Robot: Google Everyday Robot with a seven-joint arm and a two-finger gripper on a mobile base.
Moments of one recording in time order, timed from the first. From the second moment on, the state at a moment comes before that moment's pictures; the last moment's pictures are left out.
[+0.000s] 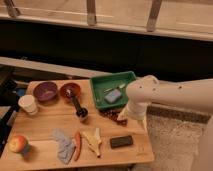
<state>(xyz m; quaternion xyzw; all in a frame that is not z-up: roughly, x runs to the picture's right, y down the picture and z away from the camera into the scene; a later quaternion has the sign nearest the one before) 0.142 0.187 0.737 -0.22 0.29 0.80 0.48</state>
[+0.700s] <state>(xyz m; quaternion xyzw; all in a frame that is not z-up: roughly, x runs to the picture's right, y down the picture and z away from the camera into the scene) 0.113 0.248 0.762 -0.31 0.32 0.78 0.44</state>
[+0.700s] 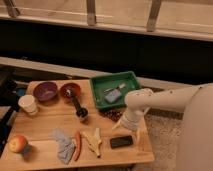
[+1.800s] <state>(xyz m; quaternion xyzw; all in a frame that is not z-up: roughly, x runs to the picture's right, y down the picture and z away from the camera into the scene) 0.115 0.280 0.785 -0.35 0.34 0.78 0.40</state>
